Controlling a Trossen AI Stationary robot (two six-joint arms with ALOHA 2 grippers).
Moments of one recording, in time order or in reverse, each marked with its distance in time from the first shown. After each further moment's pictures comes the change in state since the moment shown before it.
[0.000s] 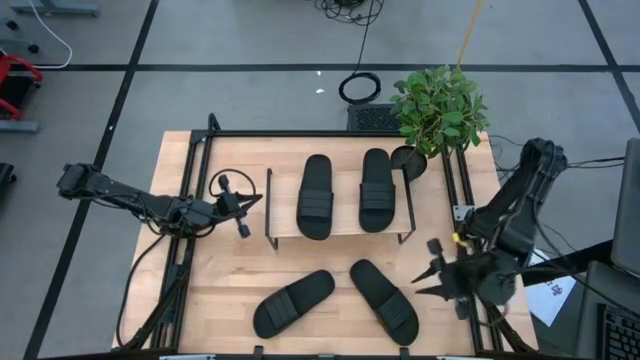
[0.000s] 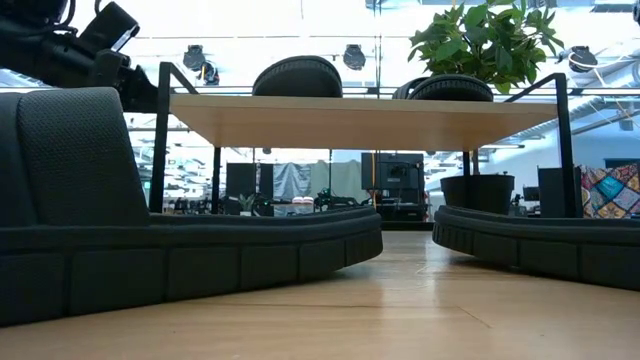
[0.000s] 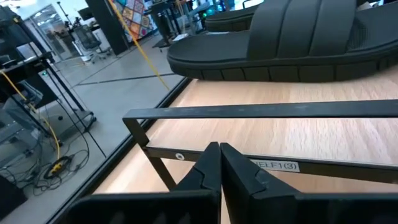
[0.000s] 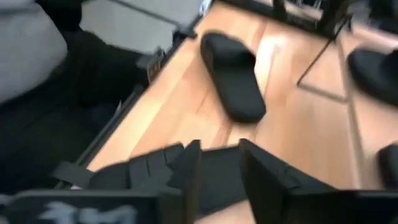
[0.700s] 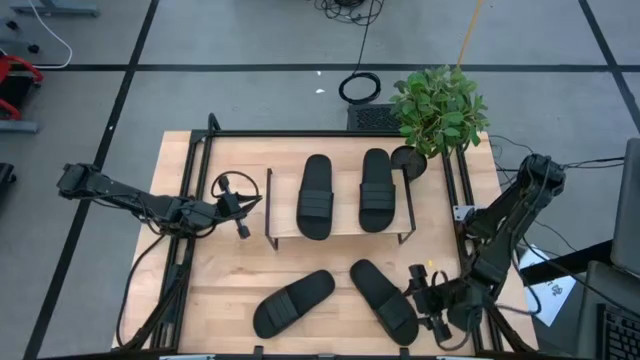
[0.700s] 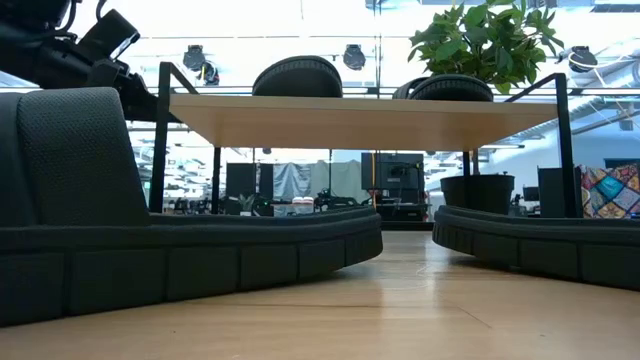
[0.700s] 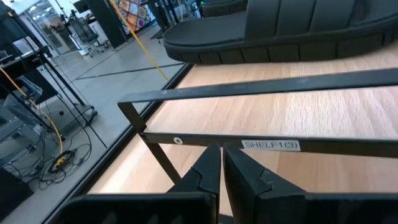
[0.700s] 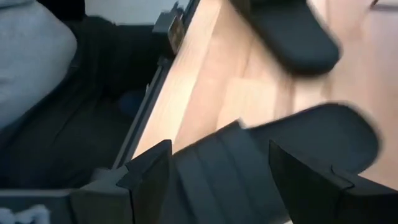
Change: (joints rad) left arm 0.000 0.000 0.000 -0.060 -0.001 -0.014; right arm -0.028 0.288 -0.044 0.219 -0.146 0.279
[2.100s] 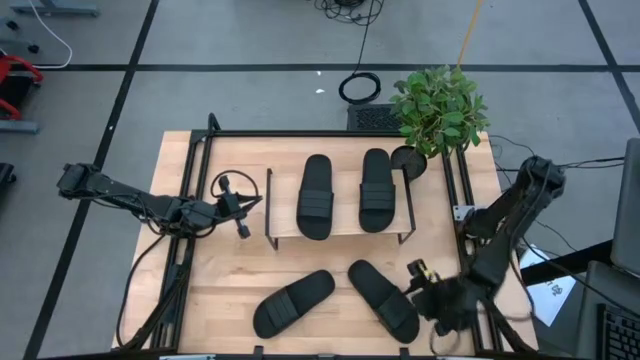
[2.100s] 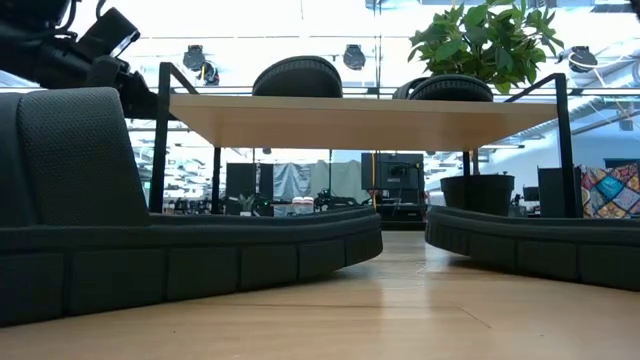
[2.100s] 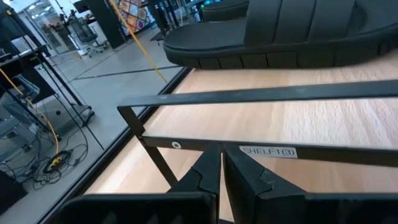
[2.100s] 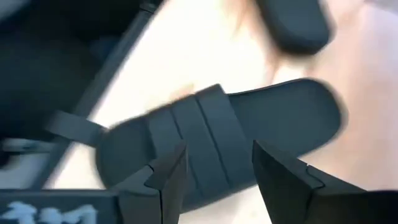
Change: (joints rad) left arm 0.000 0.000 0.000 0.013 0.008 -0.013; right arm -0.033 0.031 0.069 -0.219 -0.036 -0.156
